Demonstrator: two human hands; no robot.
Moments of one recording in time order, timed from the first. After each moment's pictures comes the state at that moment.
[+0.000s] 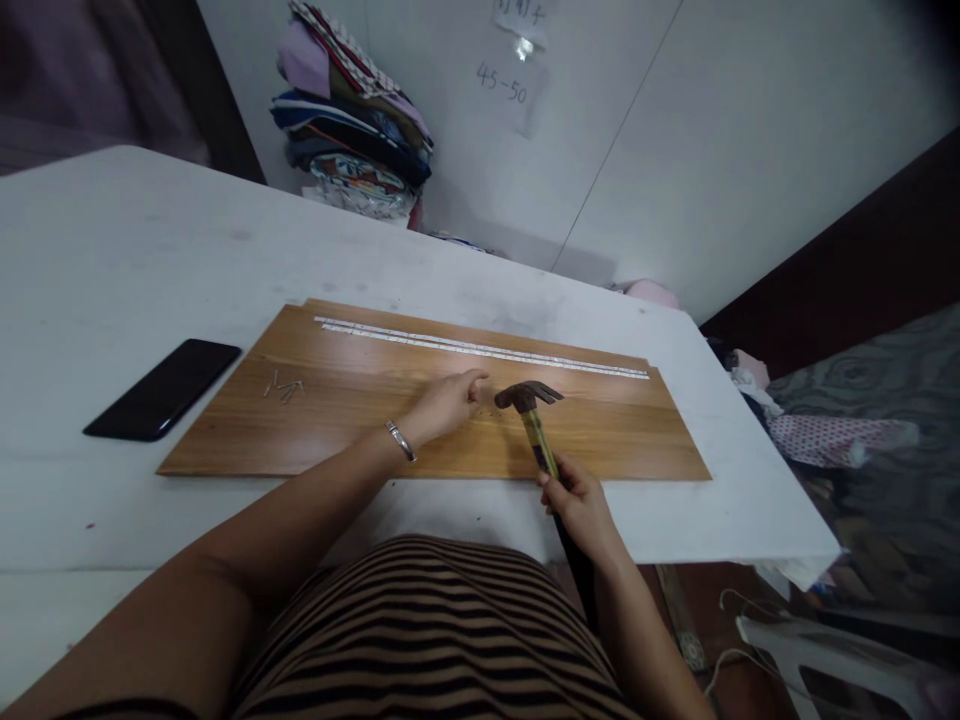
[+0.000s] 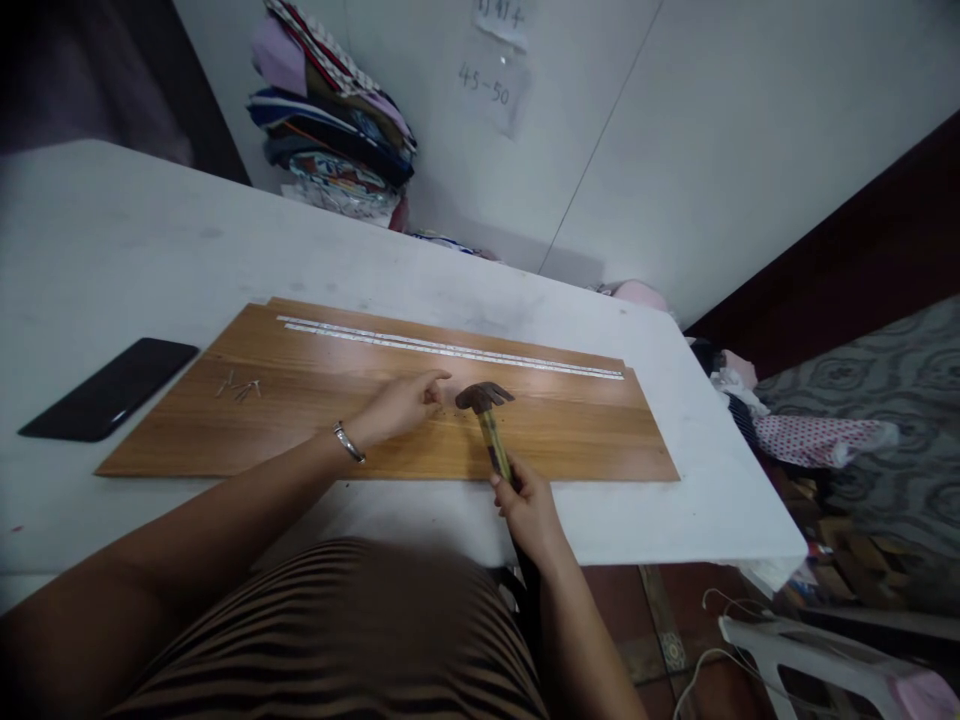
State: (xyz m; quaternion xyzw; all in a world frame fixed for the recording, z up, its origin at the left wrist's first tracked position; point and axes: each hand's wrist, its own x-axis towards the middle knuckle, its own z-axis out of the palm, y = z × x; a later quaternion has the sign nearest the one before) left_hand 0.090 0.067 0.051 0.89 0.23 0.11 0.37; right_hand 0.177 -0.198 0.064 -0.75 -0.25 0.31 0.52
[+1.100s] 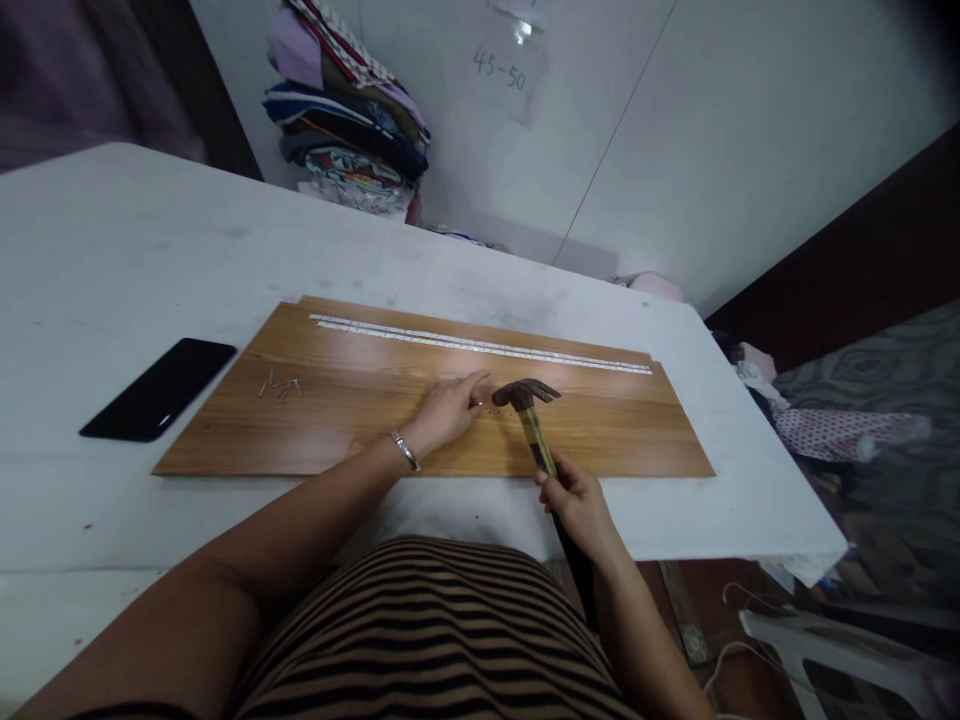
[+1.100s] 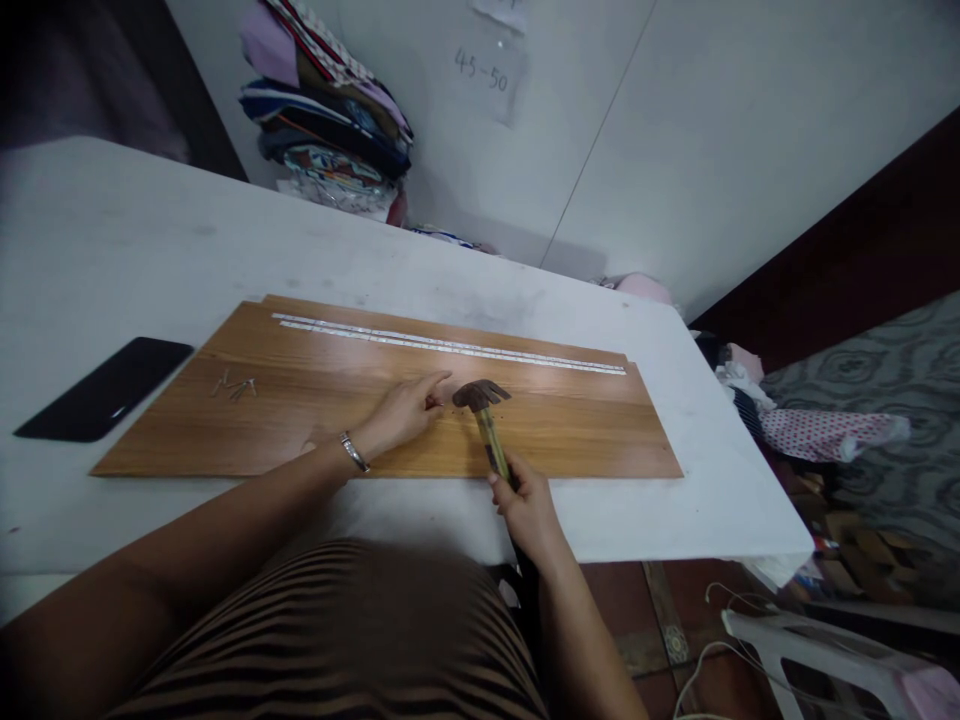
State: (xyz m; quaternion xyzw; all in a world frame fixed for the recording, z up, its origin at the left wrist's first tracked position) left_hand 0.089 0.051 0.045 0.91 0.25 0.11 0.33; right_hand 0.178 -0.199 0.061 -0.76 -0.25 0.32 0.51
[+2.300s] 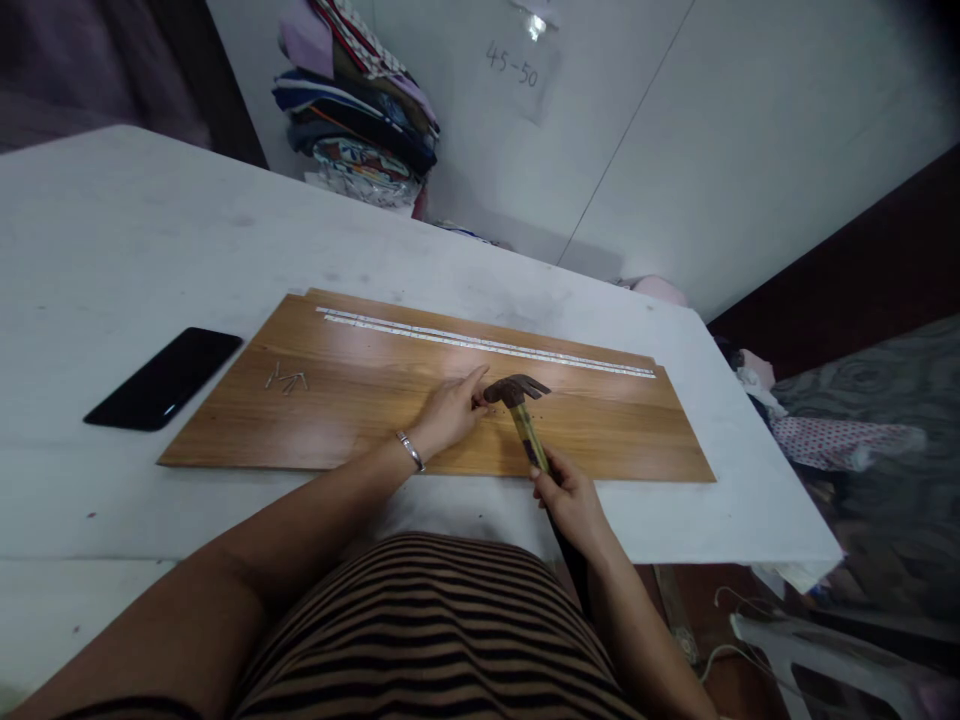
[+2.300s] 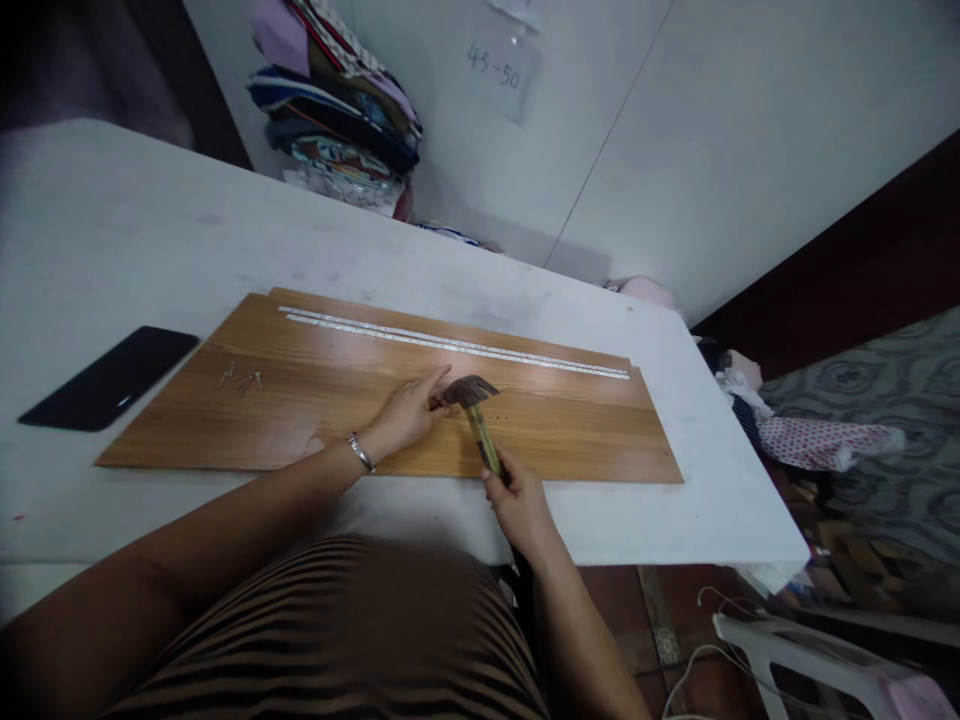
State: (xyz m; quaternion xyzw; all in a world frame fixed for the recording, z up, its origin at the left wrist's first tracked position) left_hand 0.089 0.048 0.027 0.88 0.26 0.15 0.37; right_hand 0.175 -0.188 0.060 -0.76 -0.30 0.32 0.48
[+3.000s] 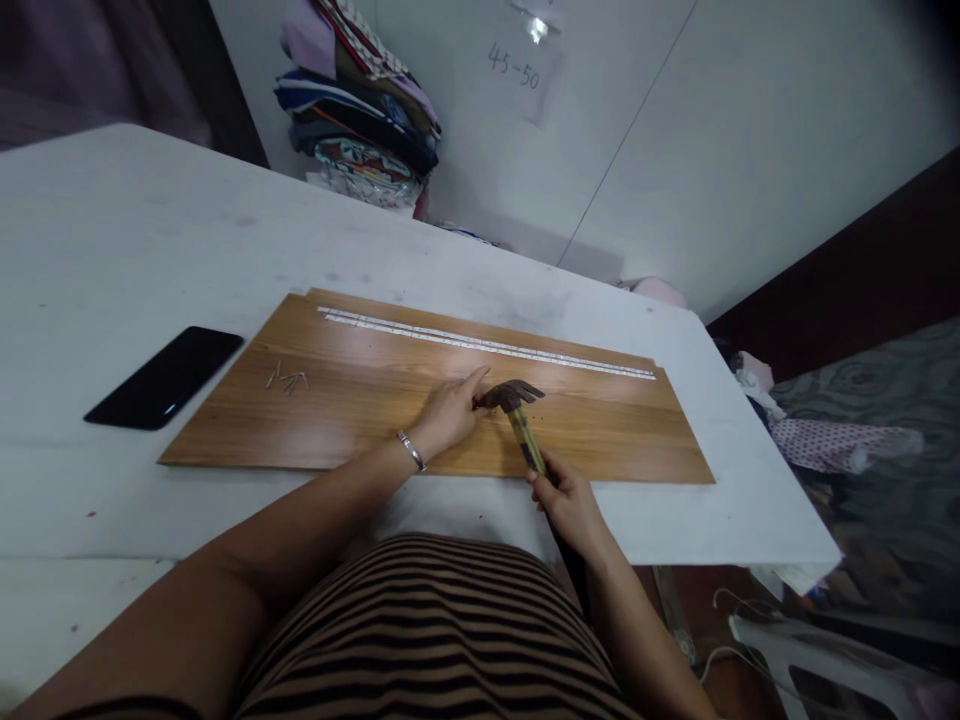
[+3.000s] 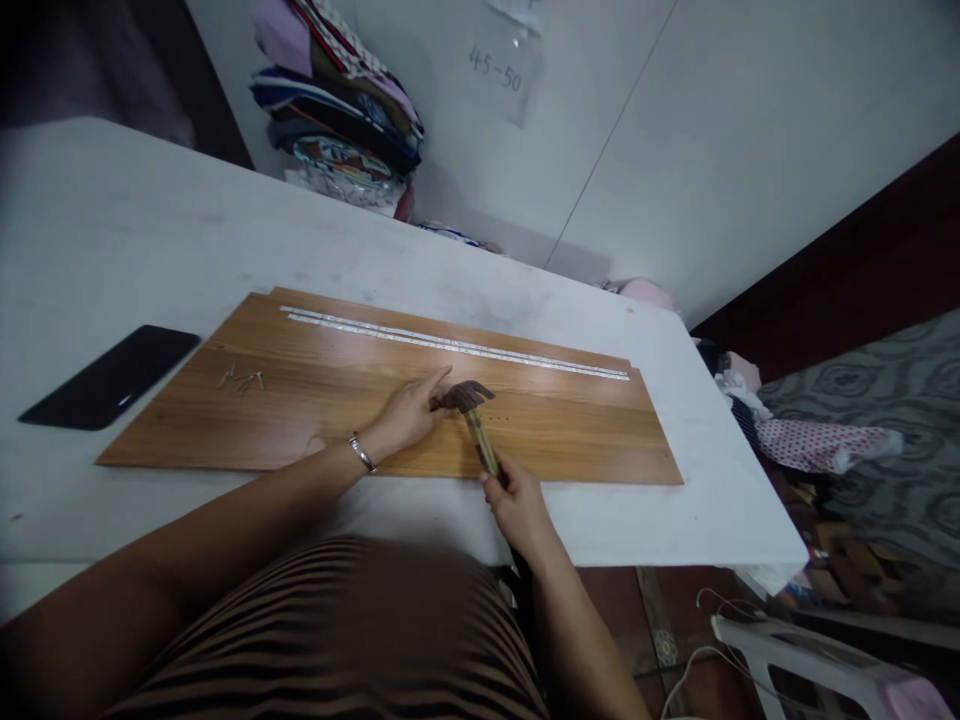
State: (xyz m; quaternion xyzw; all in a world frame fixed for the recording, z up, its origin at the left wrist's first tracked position) left_hand 0.090 0.049 0.022 0.88 0.25 0.17 0.36; right_hand 0.176 -0.188 0.053 -0.76 -0.31 0.32 0.47
